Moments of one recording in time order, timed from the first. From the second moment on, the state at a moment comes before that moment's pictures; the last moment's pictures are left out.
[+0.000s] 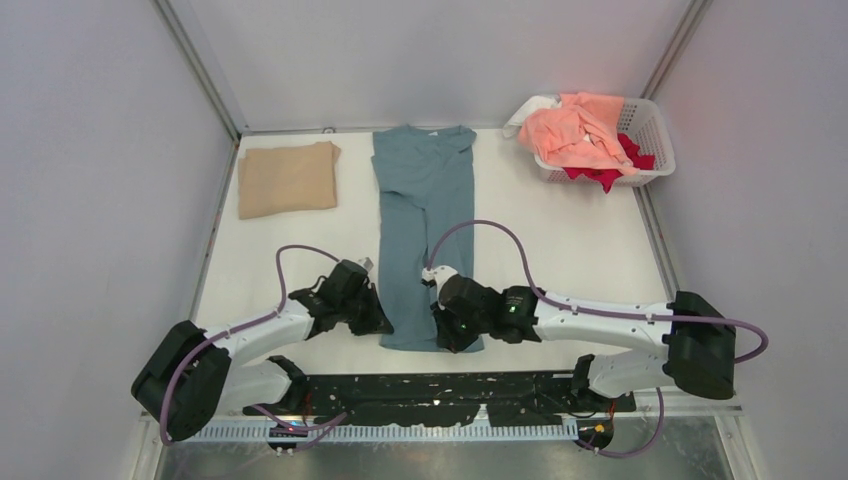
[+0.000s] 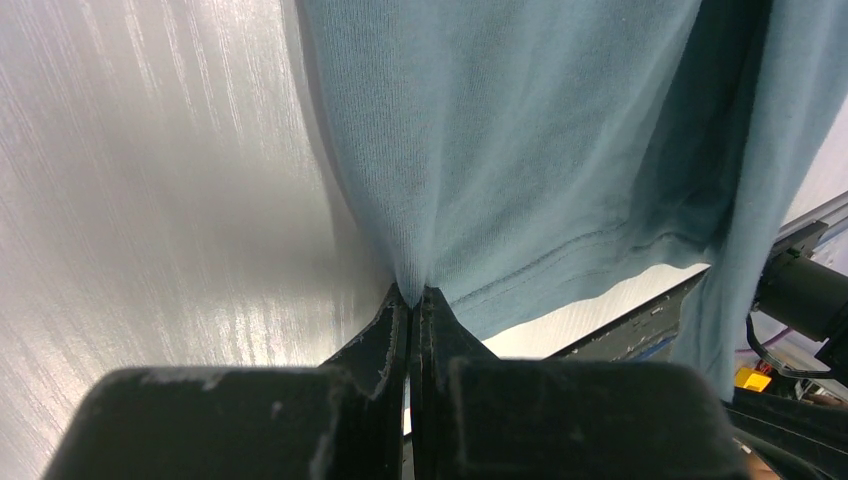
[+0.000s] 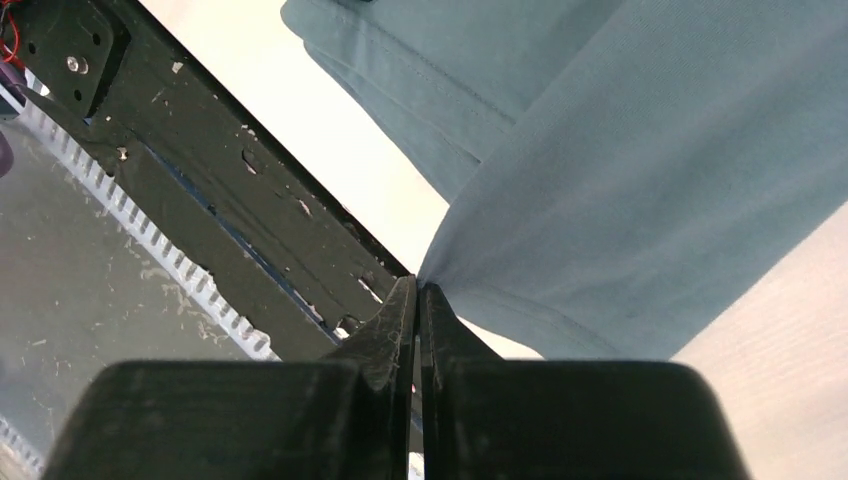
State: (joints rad) left arm -0.65 1.17 0.40 -0.22 0.22 -0.85; right arm 1.17 1.27 0.78 -0.43 -0.02 0.55
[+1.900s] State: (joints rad) left arm -0.66 1.14 0.38 -0.21 0.23 -0.86; right arm 0.93 1.01 0.35 -0.29 -0.13 0.89
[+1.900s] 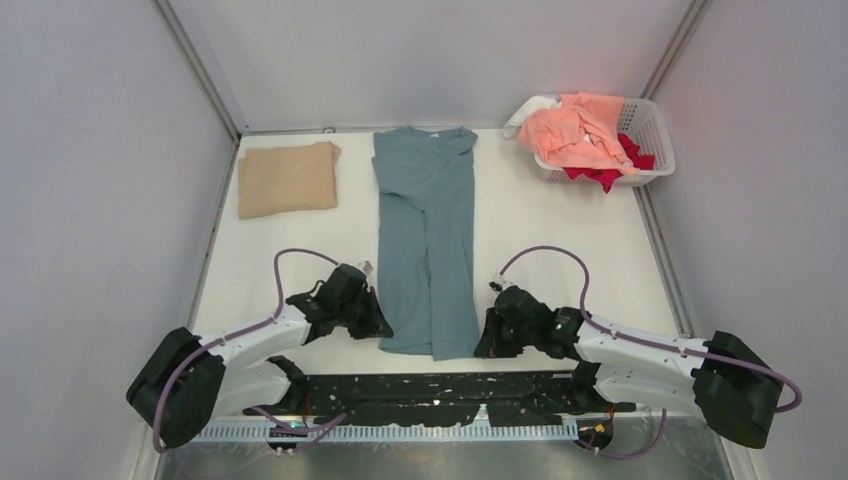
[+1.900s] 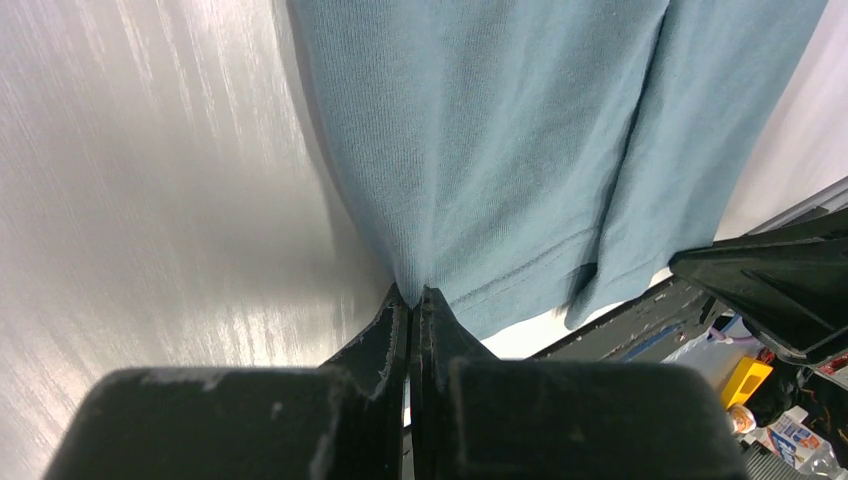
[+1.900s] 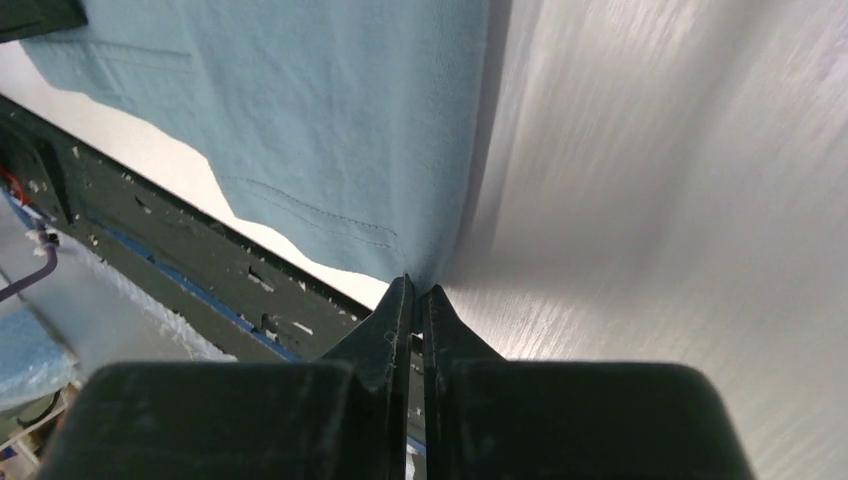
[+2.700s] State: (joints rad) left arm -0.71 0.93 0.36 -0.38 0.23 -0.89; right arm 1.02 0.88 0.43 -0.29 -0.12 0.90
